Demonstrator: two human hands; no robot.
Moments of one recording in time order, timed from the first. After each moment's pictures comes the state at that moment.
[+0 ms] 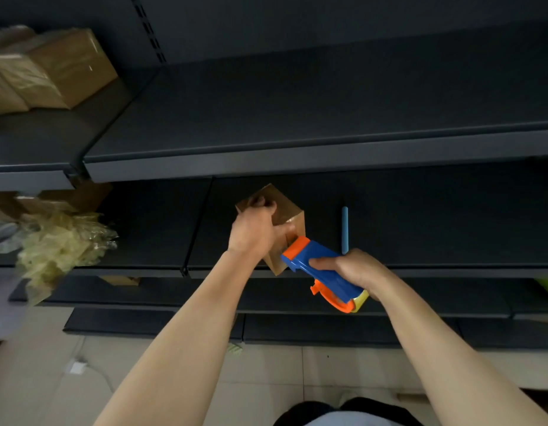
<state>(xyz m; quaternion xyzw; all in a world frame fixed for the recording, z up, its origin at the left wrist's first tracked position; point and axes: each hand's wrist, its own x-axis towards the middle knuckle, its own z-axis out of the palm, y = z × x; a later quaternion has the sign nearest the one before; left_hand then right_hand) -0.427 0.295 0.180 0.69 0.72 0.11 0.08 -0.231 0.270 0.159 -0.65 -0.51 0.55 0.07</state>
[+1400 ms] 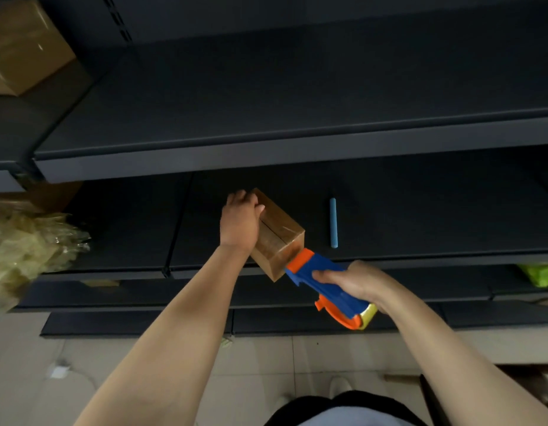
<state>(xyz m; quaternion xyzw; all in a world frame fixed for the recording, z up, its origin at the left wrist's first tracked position) -0.441 0.330 0.132 0.69 0.71 0.18 0.03 -0.216 0.253 0.150 -0.69 -0.50 0.53 0.01</state>
